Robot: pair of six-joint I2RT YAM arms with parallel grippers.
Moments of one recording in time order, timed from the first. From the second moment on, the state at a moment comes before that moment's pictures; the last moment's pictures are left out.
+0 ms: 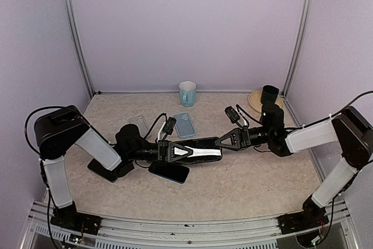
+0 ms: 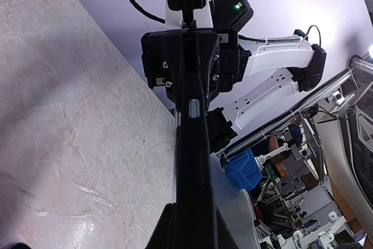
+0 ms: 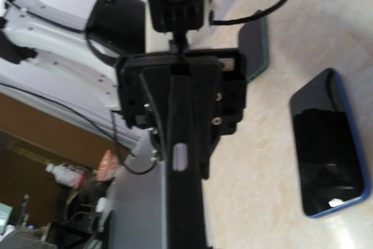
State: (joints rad) left arm -0.79 1.92 0.66 1.32 0.78 -0.96; right arm 0.52 1.59 0.66 0.69 -1.13 0.77
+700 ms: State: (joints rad) left arm -0.79 1.91 0.66 1.24 0.75 -0.87; right arm 0.47 1.54 0.67 0.63 -1.14 0.81
